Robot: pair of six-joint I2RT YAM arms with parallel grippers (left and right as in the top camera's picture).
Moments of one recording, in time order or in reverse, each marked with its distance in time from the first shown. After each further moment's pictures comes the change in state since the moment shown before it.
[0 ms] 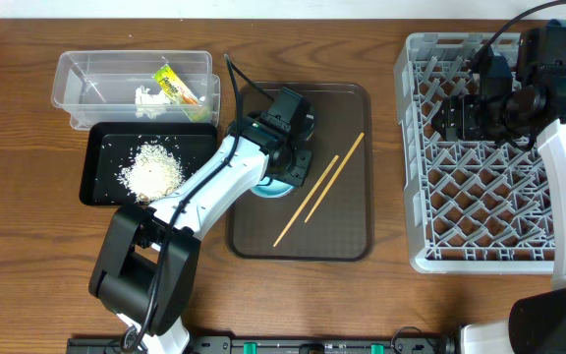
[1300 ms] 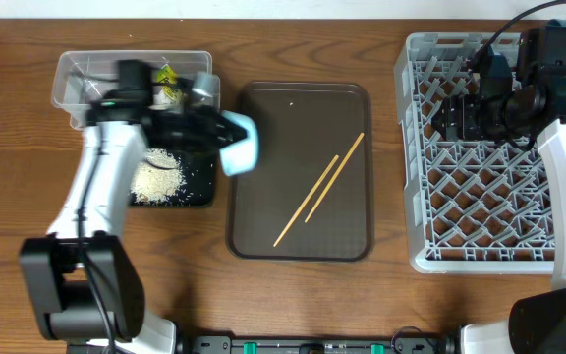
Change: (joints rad) left arm 0.520 -0.128 0.000 -0.122 0.859 0.039; right arm 0.000 0.000 0.000 0.005 0.000 0.000
